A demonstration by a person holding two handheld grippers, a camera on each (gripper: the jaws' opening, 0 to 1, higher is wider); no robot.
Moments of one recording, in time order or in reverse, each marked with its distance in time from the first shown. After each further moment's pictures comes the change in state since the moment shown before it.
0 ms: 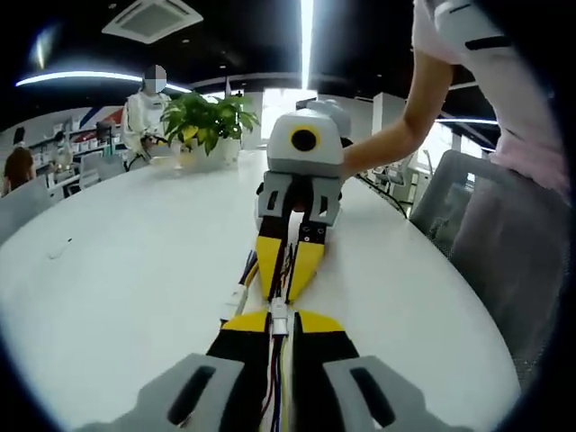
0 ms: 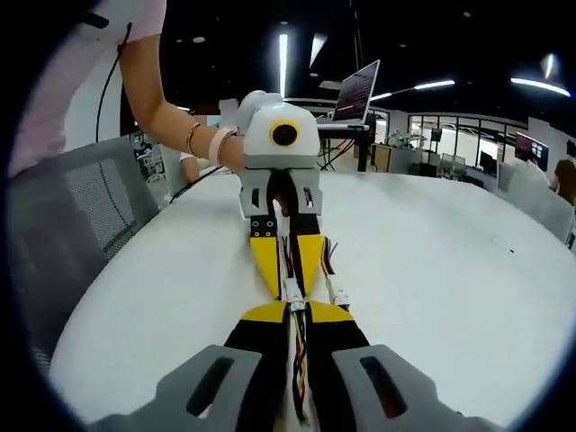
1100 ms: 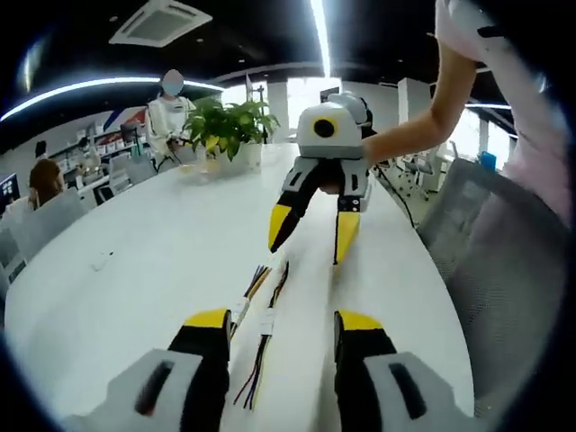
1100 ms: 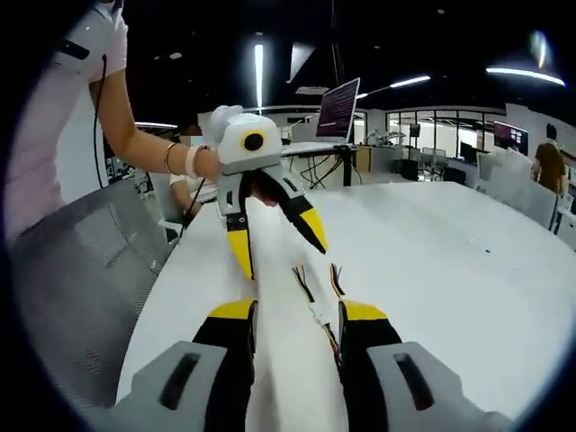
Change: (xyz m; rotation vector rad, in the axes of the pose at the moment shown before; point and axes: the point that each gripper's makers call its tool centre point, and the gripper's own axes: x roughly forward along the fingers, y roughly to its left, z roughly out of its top) left arm -0.049 -0.029 0.040 0.008 0.053 0.201; right arm -0.048 0.040 0.051 0.094 -0.022 -0.081
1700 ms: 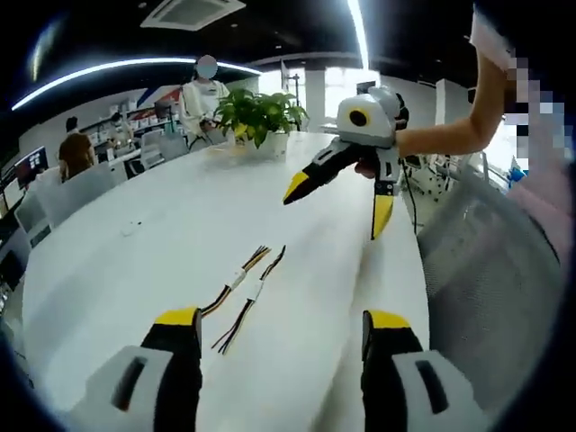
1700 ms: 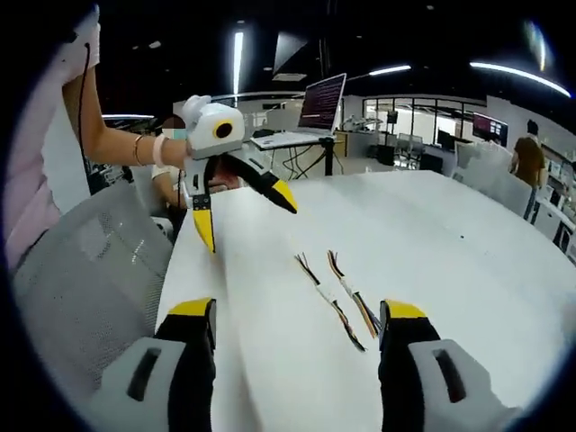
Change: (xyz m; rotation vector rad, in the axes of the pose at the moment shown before) left arm -0.050 -0.025 -0.006 -0.130 0.086 0.155; right arm -0.030 0.021 0.005 0.041 0.071 -0.146
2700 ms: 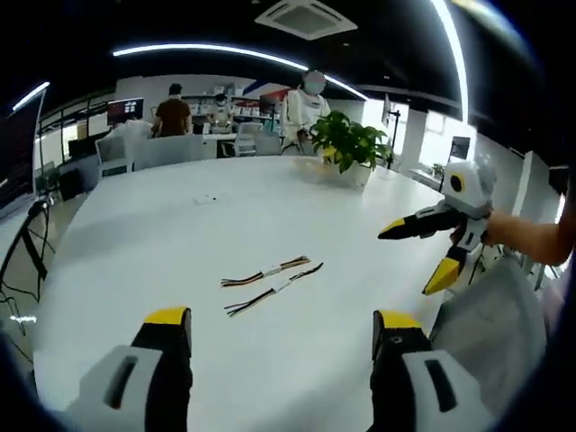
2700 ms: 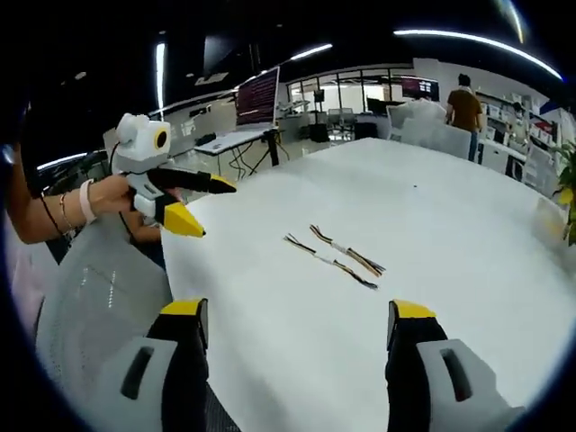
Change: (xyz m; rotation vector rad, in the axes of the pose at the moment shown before) left arm -0.040 -0.010 -0.001 -0.353 -0.103 0.353; right arm -0.035 0.034 -0.016 0.300 0.020 -0.244
